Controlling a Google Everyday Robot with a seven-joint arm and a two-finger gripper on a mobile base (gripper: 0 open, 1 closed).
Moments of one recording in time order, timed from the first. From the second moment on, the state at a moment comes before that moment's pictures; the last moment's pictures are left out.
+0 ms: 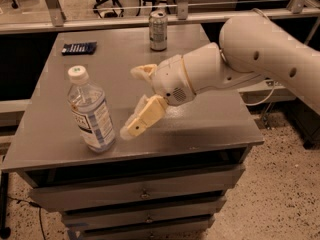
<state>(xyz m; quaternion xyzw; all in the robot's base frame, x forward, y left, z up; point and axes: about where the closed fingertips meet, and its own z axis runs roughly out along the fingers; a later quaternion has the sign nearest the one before) 0.482 0.063 0.901 -0.60 0.61 0.35 0.38</state>
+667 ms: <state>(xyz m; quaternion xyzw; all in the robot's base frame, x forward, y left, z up) 0.471 0.105 0.874 -0.59 0.58 0.42 0.38</state>
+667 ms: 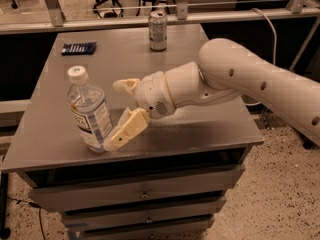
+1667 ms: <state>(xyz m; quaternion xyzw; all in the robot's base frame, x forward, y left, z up) 0.466 0.135 0.866 -0.57 0.54 0.47 0.41</state>
